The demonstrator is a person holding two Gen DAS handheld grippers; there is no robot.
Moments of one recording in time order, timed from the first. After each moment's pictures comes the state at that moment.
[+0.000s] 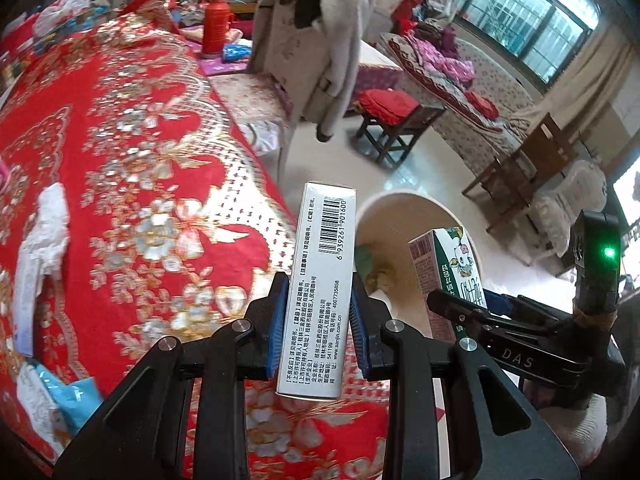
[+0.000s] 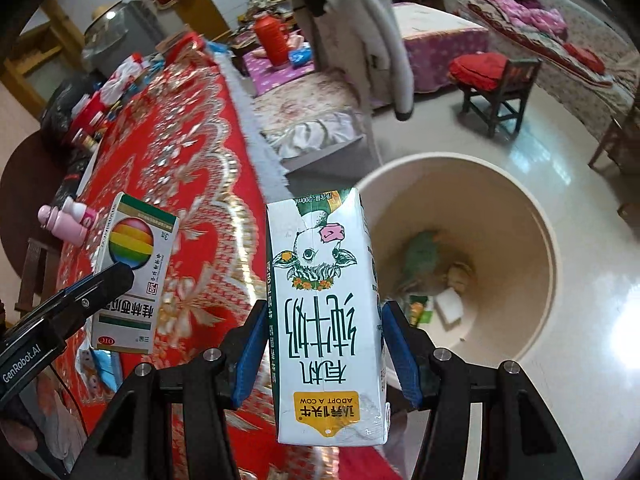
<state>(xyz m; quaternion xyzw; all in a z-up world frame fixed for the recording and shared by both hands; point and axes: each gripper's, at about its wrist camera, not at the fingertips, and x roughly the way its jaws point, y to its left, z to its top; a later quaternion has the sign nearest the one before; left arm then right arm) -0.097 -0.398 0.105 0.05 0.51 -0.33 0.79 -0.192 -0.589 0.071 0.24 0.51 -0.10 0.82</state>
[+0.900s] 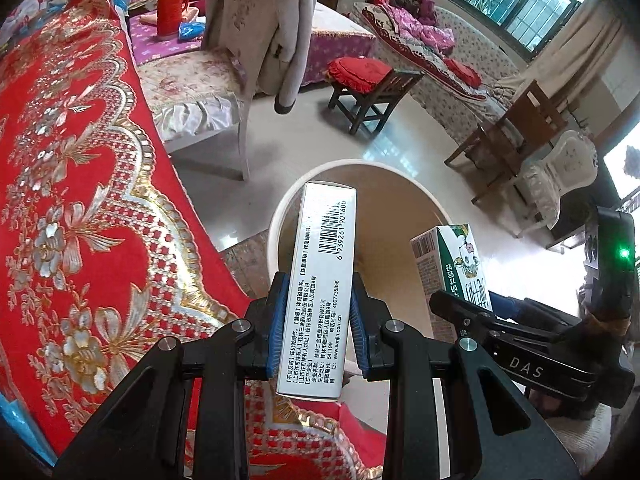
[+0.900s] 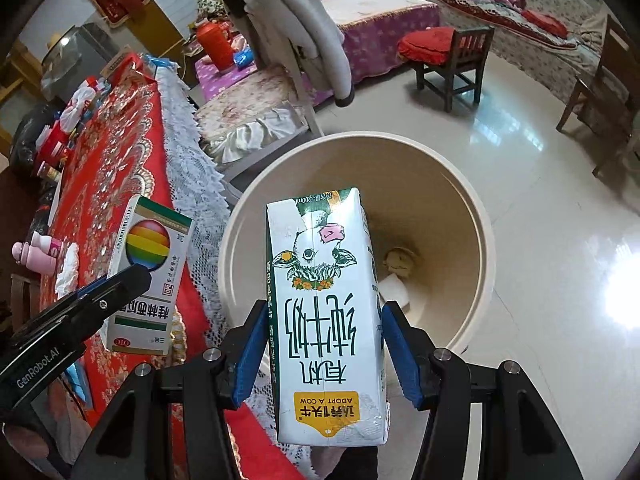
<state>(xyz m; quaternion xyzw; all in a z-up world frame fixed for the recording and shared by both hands) -0.104 -0.494 0.062 0.07 0.54 -0.36 0.76 -0.223 -0.663 0.045 0.27 0.53 -0.15 0.79</state>
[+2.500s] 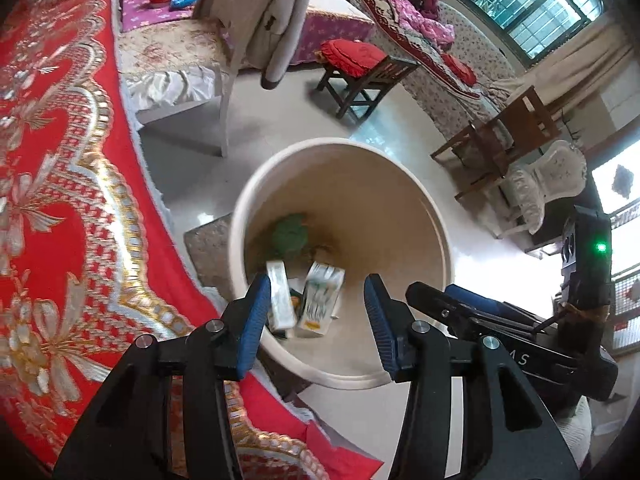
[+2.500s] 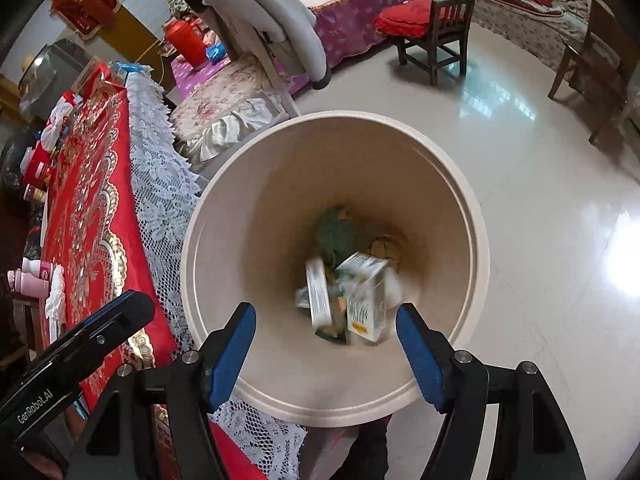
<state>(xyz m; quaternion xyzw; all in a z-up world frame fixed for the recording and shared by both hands) -0.091 -0.515 0.037 0.03 0.57 -0.37 0.73 -0.214 -0.690 0.016 0.31 0.54 -0.16 0.77</state>
